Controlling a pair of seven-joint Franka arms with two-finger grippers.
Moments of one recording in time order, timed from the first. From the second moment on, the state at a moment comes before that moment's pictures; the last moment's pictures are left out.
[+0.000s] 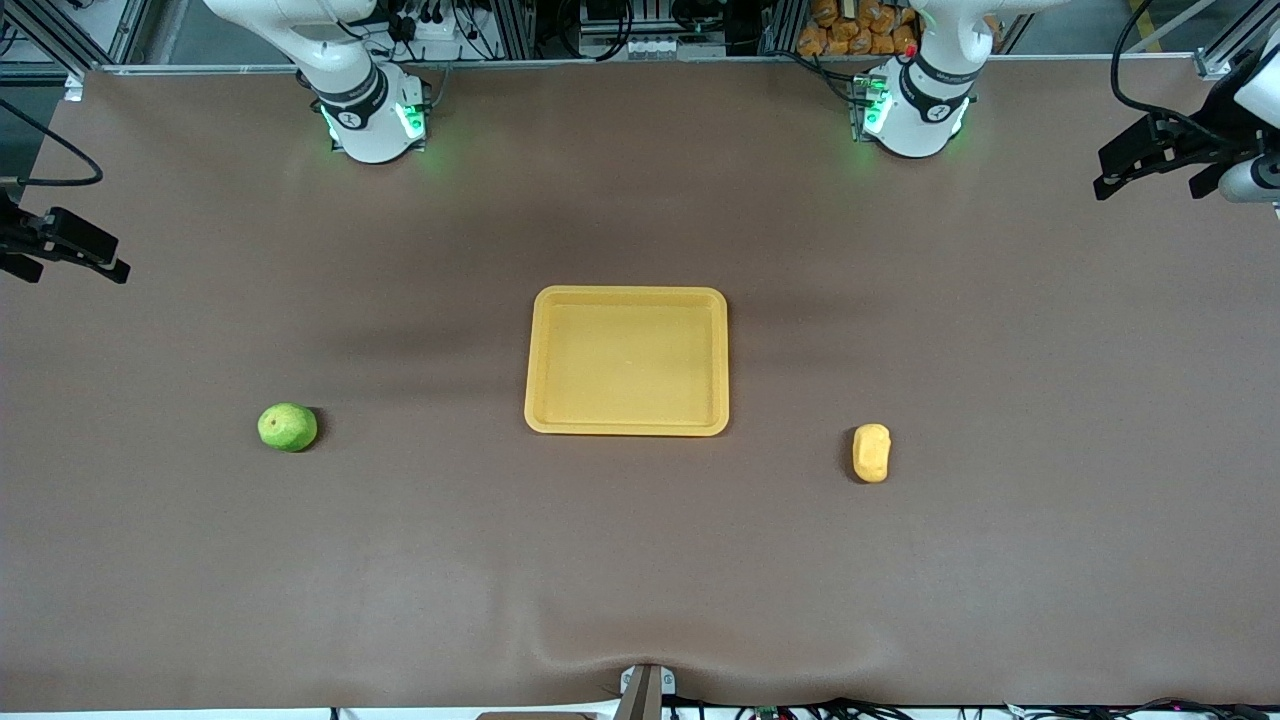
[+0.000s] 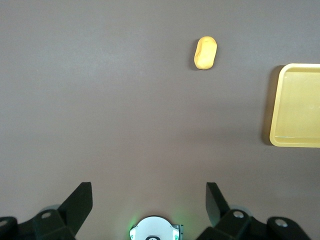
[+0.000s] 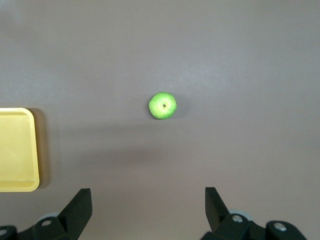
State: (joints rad) left arm 0.03 -0.13 -0.10 -1.59 0.03 1.46 -0.06; right arm 0.00 -0.03 -0.10 -1.61 0.02 1.59 -0.07
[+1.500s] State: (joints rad) left arm 0.01 0.16 -0.12 -1.63 0.03 1.66 -0.06; right arm 0.00 -0.03 -0.11 -1.60 0.01 1.59 -0.07
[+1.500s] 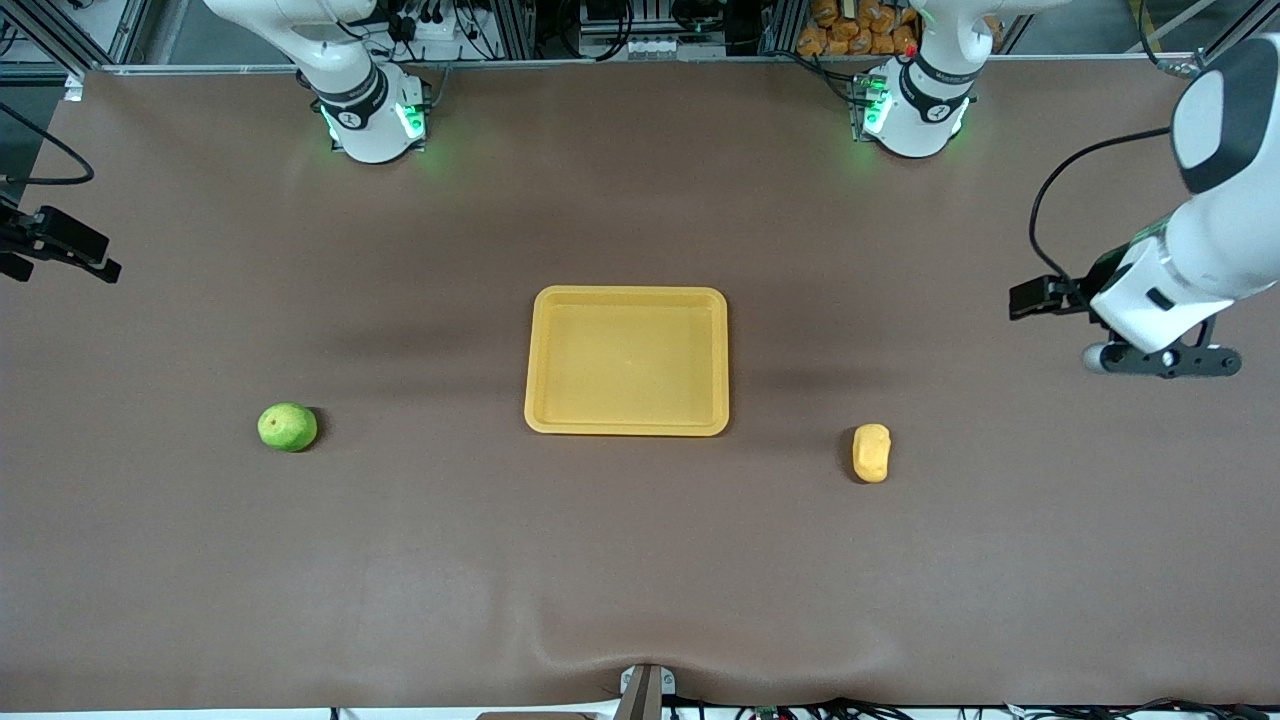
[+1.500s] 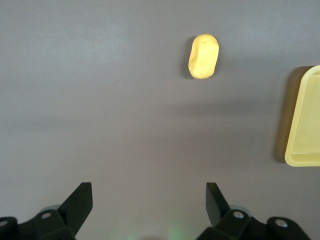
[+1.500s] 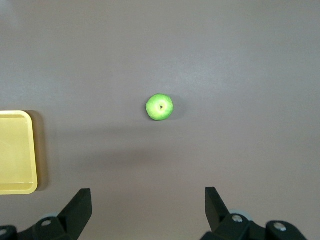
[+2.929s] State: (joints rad) left arm -0.10 0.34 -0.12 -1.86 0.13 2.22 -0.29; right arm 0.00 0.05 -0.11 -1.60 -0.03 1.60 -0.07
